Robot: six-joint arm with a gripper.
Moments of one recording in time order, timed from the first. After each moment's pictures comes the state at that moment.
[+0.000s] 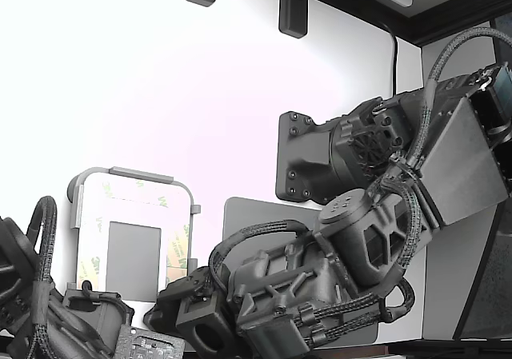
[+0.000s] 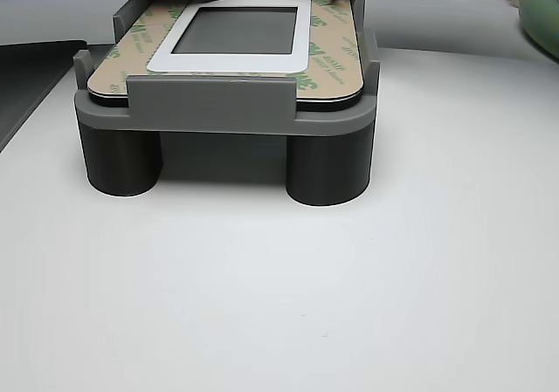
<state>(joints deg) 39.8 94.8 115.7 32.1 5.6 -99.5</state>
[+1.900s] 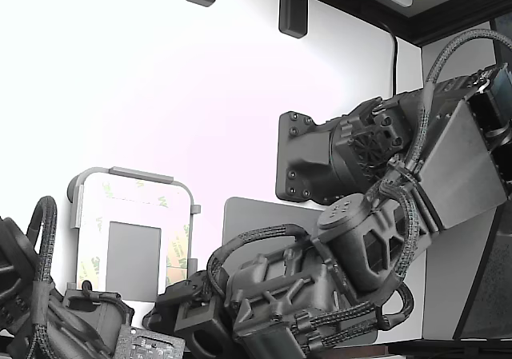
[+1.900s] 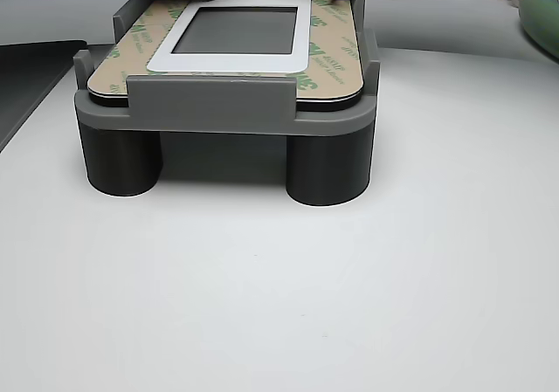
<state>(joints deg) 40.2 93.3 112.9 33.9 5.8 -100.8</state>
